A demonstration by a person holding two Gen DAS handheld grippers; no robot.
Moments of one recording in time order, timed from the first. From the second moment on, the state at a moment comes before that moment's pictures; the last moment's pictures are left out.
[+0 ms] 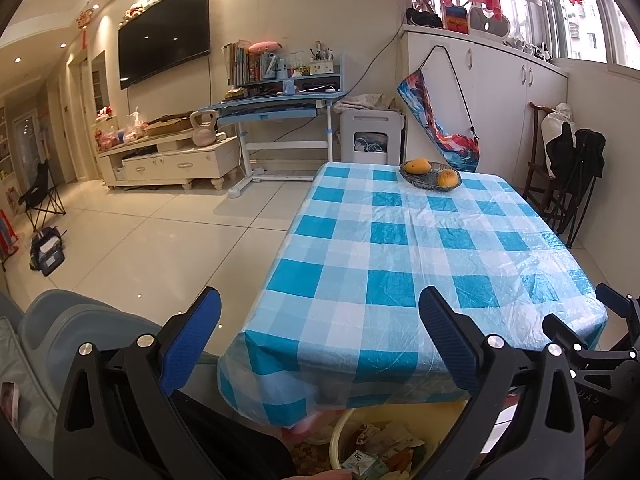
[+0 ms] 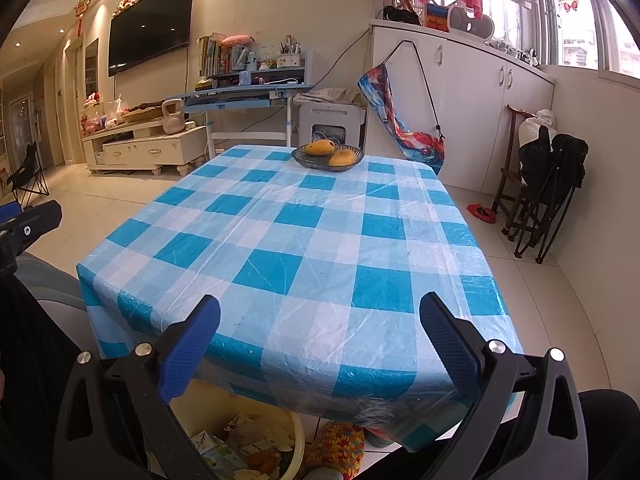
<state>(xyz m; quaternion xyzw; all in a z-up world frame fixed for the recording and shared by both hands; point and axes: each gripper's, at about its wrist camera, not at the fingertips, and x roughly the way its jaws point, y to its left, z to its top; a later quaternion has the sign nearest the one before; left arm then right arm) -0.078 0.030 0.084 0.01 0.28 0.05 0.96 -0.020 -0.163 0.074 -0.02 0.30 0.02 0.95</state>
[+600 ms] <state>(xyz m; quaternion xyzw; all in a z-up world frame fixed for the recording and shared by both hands) -0.078 0.031 0.084 0.01 0.28 0.05 0.96 -0.019 -0.163 0.071 -0.02 0.31 0.02 0.95</state>
